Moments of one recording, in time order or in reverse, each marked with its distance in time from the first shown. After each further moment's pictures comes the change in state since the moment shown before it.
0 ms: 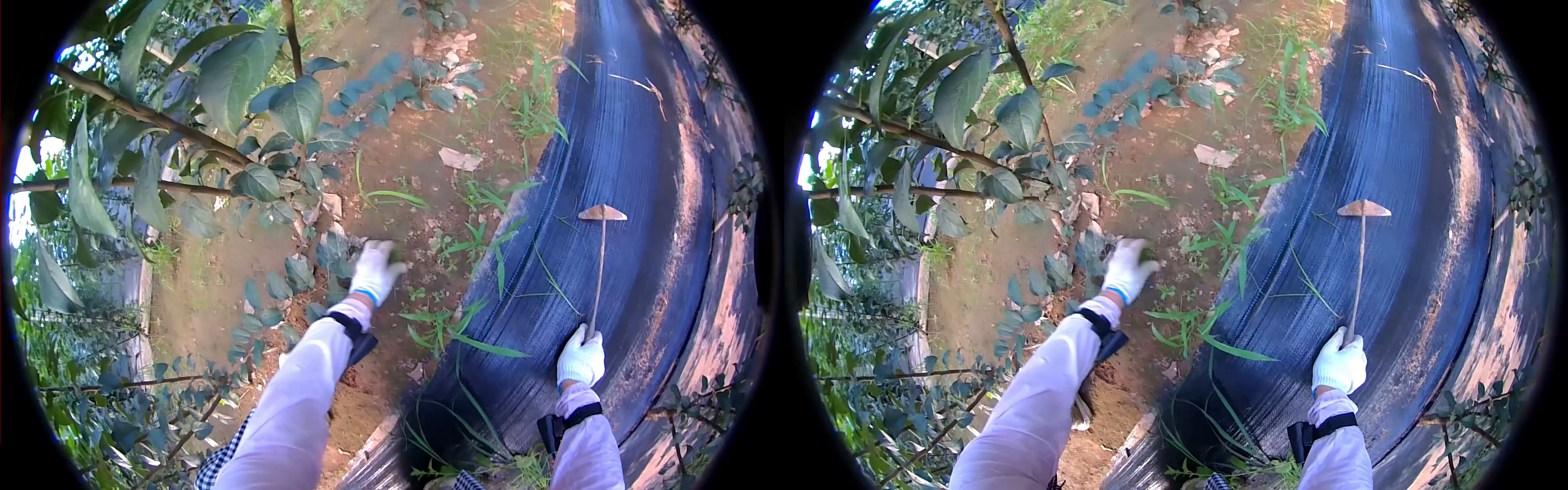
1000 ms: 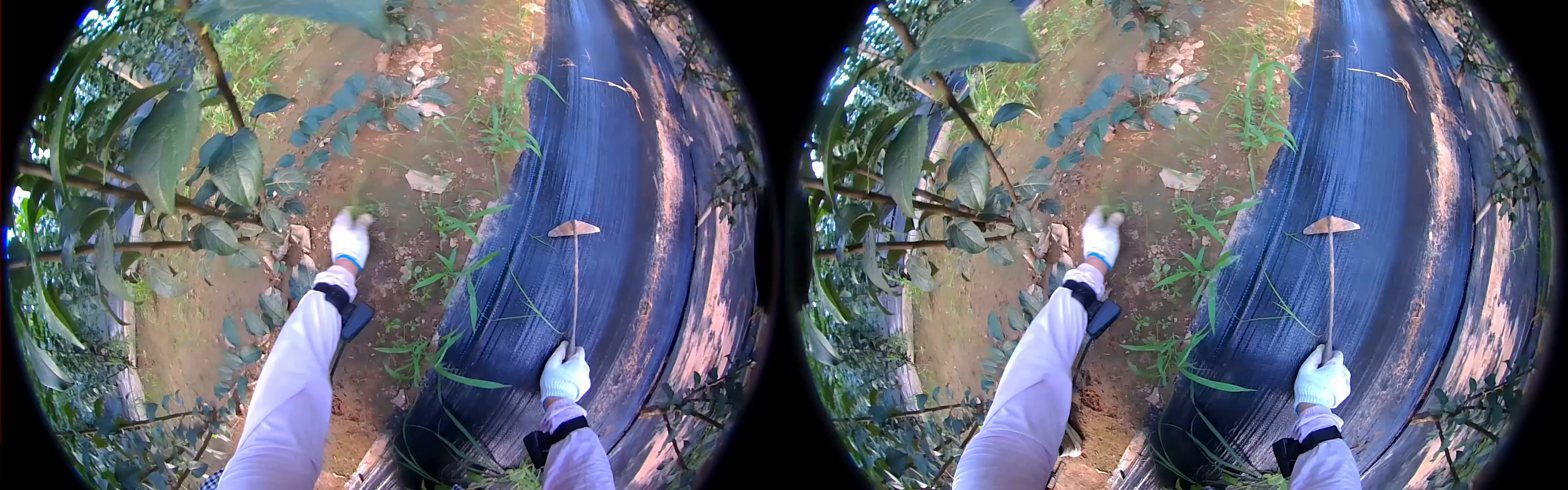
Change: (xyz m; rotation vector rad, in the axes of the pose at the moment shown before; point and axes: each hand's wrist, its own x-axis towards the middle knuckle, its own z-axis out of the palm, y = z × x) left_hand 0.132 -0.002 0.021 -0.403 0.247 -0.237; right_hand -0.001 -0.009 -0.012 -0.087 0.010 -0.005
